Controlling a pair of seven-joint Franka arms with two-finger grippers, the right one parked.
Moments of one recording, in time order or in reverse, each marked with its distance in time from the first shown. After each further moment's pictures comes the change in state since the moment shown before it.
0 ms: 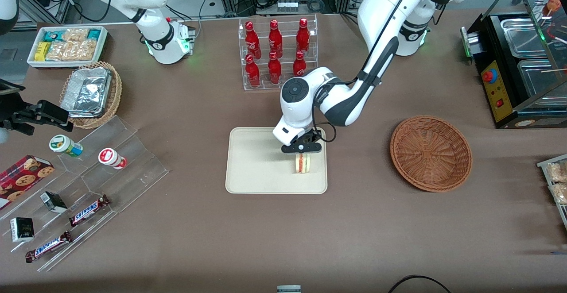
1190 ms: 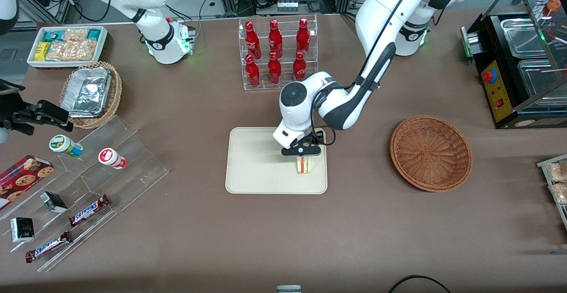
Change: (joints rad) arm 0.003 0.030 0.003 0.033 0.038 0.004 -0.006
